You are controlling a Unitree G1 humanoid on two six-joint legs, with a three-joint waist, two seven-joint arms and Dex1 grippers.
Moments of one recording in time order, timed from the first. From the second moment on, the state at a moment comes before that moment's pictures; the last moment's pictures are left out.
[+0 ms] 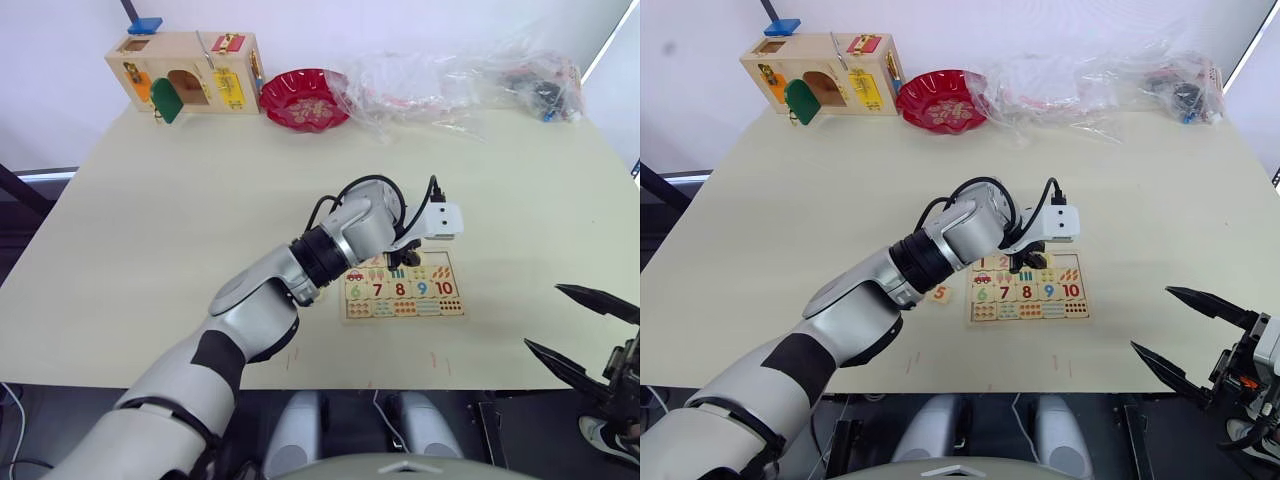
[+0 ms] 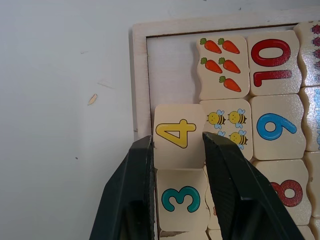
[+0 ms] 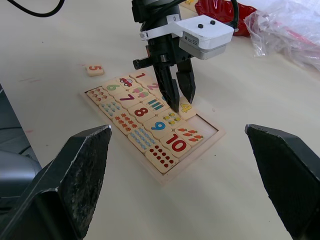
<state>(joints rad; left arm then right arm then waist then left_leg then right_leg) -1.21 0.13 -0.79 0.42 0.20 0.87 -1.13 0.62 -0.63 -0.68 -0.62 0.69 0.10 1.08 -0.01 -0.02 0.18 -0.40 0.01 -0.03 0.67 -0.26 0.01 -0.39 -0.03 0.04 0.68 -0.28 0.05</state>
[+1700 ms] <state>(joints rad) -1.21 0.13 -0.79 0.40 0.19 0.91 -1.15 0.62 -0.62 -0.64 -0.62 0.69 0.10 1.07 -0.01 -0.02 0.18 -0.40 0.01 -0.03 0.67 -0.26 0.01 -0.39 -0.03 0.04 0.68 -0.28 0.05</state>
